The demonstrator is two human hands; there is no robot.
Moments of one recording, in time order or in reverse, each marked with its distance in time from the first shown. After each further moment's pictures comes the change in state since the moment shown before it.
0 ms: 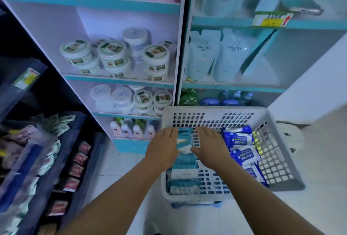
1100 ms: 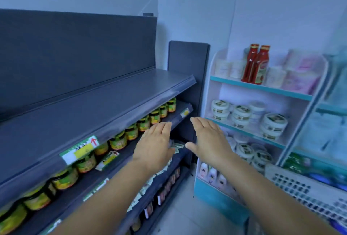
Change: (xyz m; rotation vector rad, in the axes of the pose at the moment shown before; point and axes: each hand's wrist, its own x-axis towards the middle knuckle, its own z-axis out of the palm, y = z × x) left_hand -0.385 -0.145 -0.192 0.189 0.554 -0.504; right_hand -0.188 -0.365 -0.096 -0.028 0.347 -0.778
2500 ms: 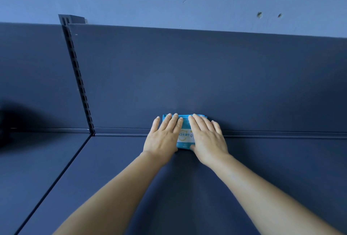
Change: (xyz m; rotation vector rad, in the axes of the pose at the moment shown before) left_hand -0.191 -0.443 -0.127 0.550 -0.021 -0.854; right_hand 0.197 -0.526 0.140 0.079 0.065 -0.904
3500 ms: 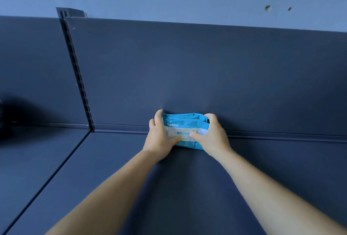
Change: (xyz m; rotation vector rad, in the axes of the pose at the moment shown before) left_hand 0.011 0.001 0.021 -1.033 0.099 -0.433; right_hand 0.016 0.021 0.012 0.810 0.007 0.385
